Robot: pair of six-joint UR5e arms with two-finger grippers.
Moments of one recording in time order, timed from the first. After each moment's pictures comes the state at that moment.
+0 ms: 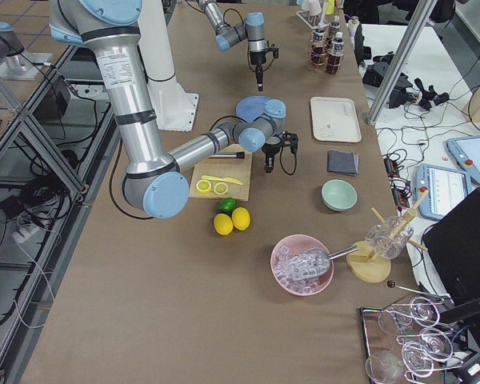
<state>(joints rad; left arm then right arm) -0.56 -2.05 -1.69 -2.14 -1.89 -1.34 0.80 -1.25 1.68 -1.36 2.08 0.96</state>
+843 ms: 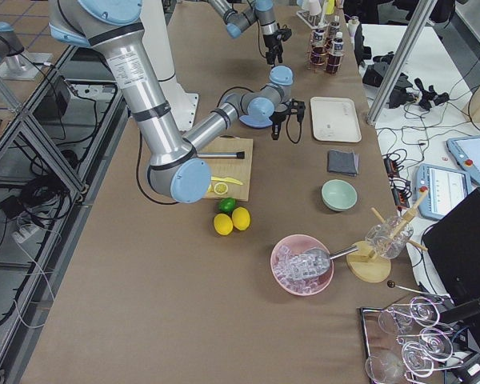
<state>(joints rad) -0.81 -1.81 -1.75 -2.14 -1.88 -0.63 0.70 -1.03 1.71 -1.47 2.03 1.18</state>
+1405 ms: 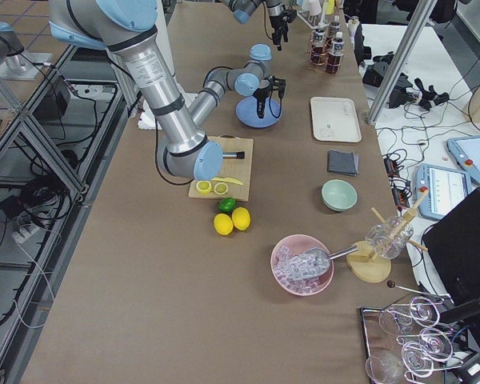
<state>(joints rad) -0.98 -1.68 -1.72 -2.14 -2.07 -0.55 0.52 -0.89 1.67 -1.55 1.87 1.28</state>
